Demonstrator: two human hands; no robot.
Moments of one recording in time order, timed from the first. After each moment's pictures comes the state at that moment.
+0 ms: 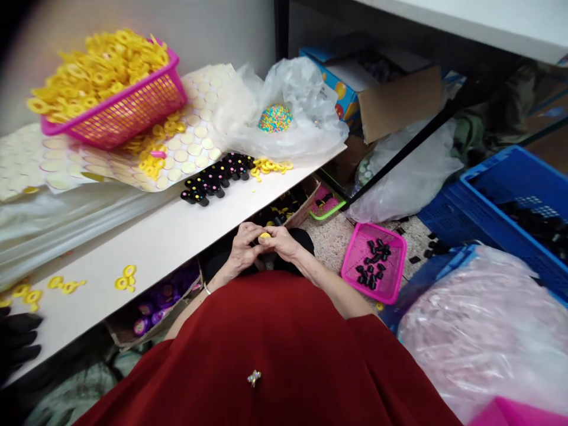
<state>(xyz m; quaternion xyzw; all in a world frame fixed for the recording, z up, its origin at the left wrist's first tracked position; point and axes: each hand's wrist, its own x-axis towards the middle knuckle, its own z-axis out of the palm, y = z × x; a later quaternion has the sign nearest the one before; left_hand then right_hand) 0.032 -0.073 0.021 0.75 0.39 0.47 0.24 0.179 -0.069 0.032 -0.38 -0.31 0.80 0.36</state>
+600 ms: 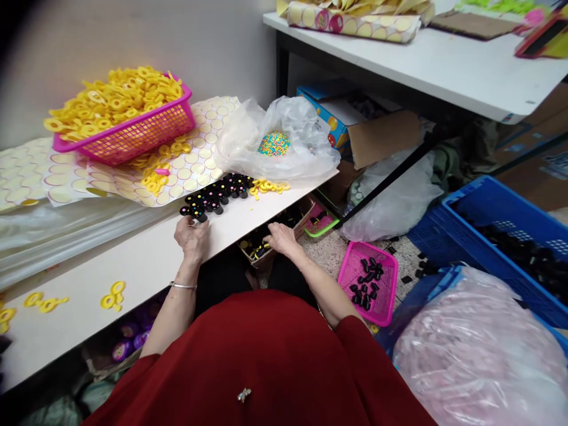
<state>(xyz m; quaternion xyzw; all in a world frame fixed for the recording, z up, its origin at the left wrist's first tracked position) -0.069 0.003 0.034 0.42 0.80 0.42 0.08 0.192 -0.007 0.039 -0.60 -0.76 0.24 0.04</state>
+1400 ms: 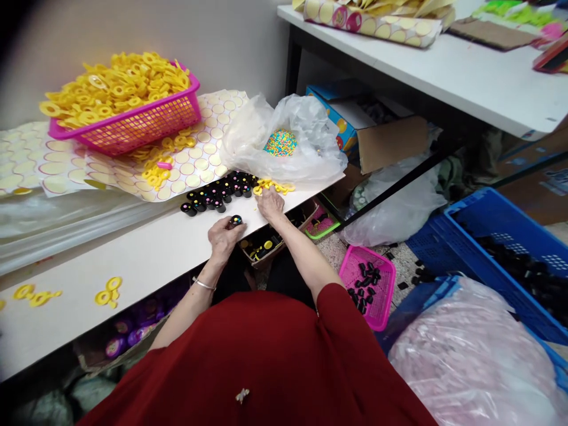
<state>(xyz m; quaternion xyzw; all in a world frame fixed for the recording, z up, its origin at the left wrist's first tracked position) -0.001 -0.007 0.027 0.55 0.73 0.37 0.18 0.141 0.091 0.047 -0.68 -0.70 0.14 0.14</state>
